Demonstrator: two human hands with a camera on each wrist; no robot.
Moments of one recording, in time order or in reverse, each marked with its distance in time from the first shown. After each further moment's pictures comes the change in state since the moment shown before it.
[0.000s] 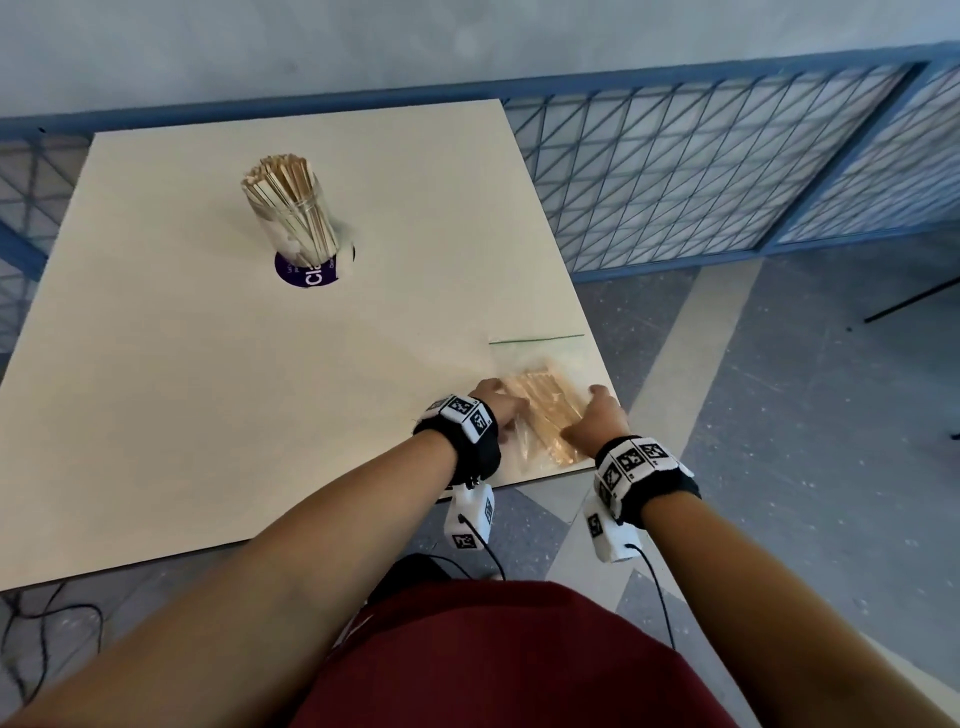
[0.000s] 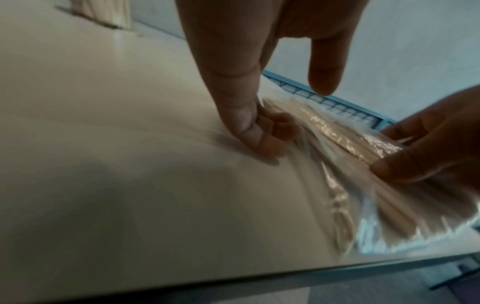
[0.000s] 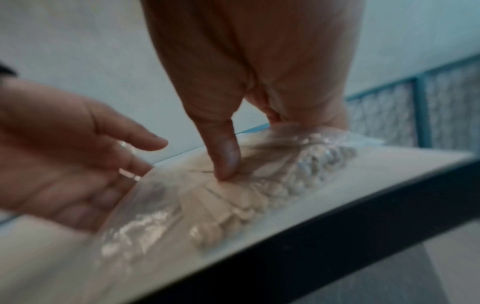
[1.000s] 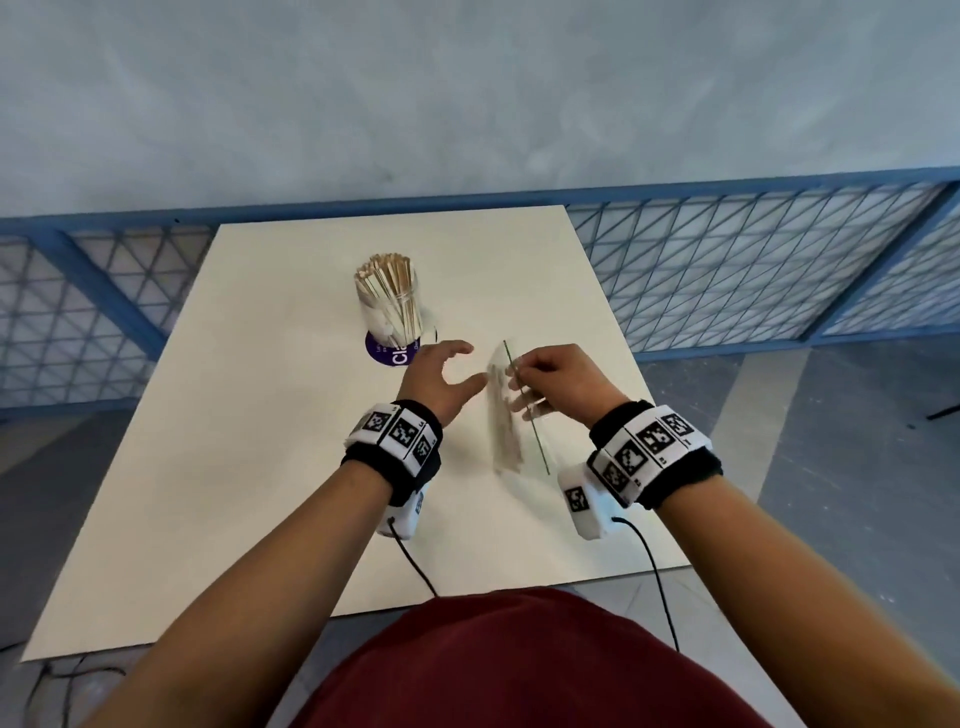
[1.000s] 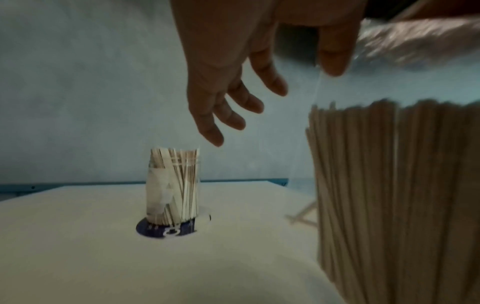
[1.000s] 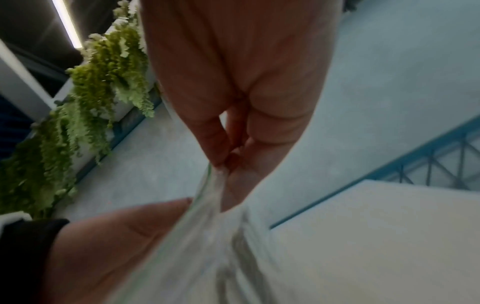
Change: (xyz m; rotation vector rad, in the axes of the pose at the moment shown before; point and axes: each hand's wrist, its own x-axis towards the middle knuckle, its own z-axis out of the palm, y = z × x) left_hand -0.066 0.030 -0.186 0.058 0.528 0.673; right_hand -0.060 -0.210 -0.042 0.585 -0.311 -0.529
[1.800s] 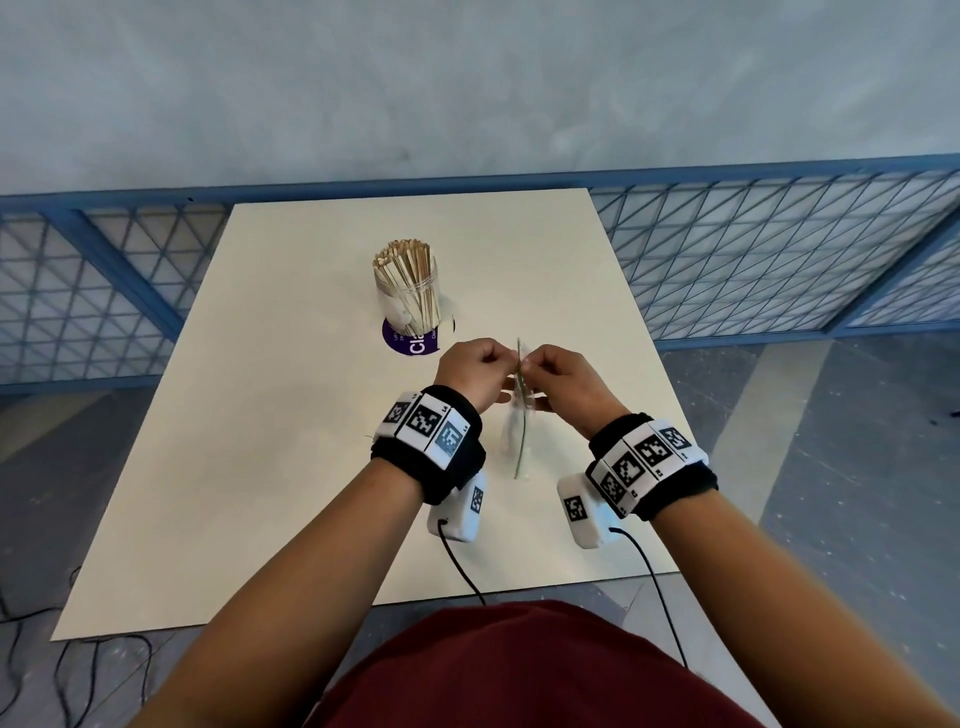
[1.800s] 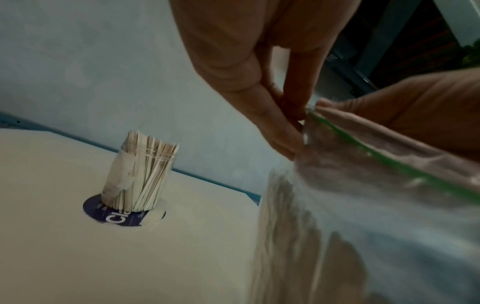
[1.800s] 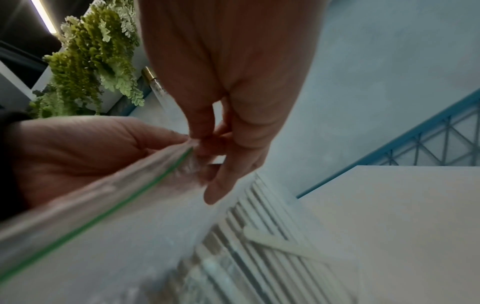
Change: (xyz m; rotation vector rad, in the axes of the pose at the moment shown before) left_hand 0.000 0.033 0.001 -0.281 -0.104 -0.202; right_hand 0.016 0.012 0.024 0.101 0.020 0.002
